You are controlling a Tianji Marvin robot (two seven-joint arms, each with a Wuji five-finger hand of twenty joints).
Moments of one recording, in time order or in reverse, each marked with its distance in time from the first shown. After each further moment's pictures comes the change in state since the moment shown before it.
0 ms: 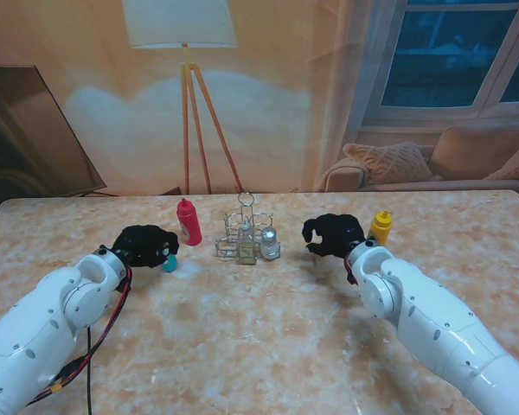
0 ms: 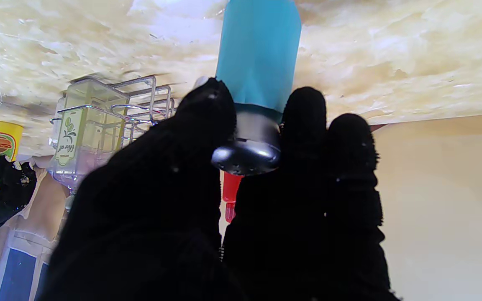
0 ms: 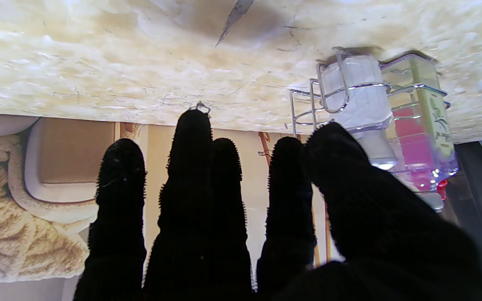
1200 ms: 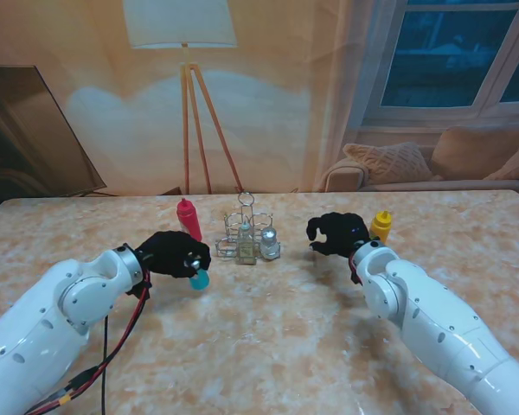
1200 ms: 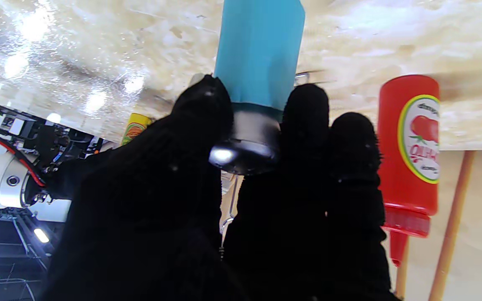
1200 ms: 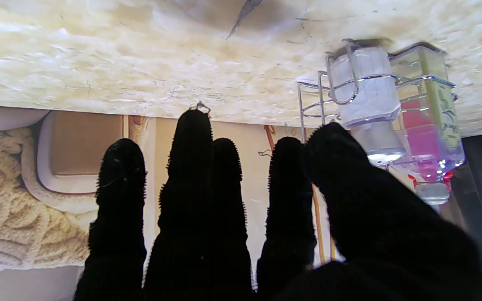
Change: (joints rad) left arm 0.057 0.013 -0.009 -0.231 -0.208 -0.123 -0.290; right arm -0.026 0.005 0.042 -0.015 -0.021 -0.011 -0.014; left_hand 0.000 0.000 -0.029 0.000 0.011 0.008 0.006 0.037 0.038 0.026 -0.023 0.067 0.031 0.003 0.040 0.000 0.024 0.012 0.032 0.024; right_hand 0.000 0.000 0.000 0.000 0.000 0.000 0.000 0.000 0.000 0.000 0.000 0.000 0.000 0.000 0.000 0.000 0.001 0.000 0.000 0.000
